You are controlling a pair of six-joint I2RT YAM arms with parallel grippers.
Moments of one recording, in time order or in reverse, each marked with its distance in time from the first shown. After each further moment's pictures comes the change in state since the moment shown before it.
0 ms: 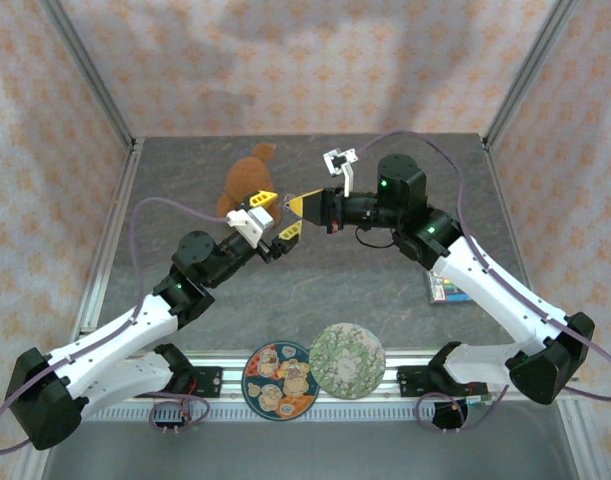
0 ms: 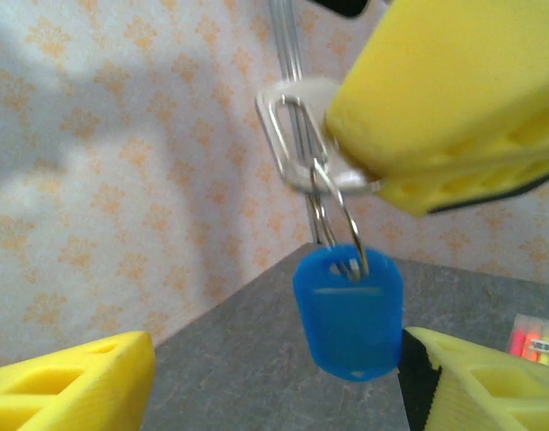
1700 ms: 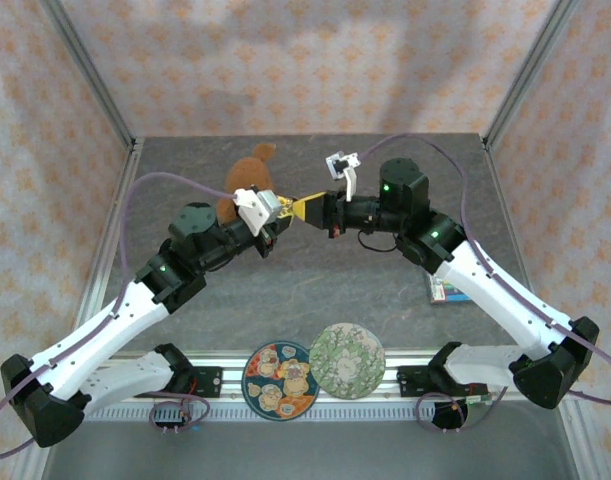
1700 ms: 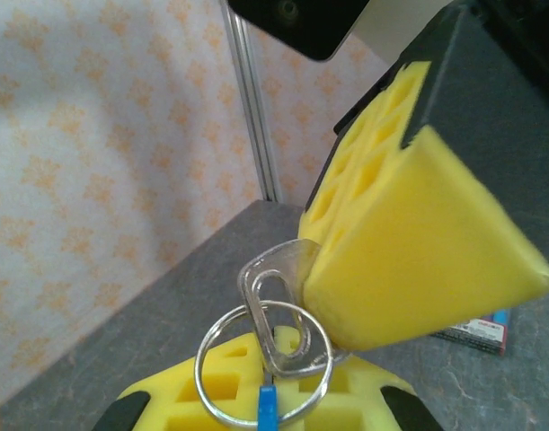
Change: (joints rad) left arm 0.011 0.024 0.294 -0.479 0.124 -0.013; right arm 0.014 -0.029 -0.017 -0.031 0.042 -0.060
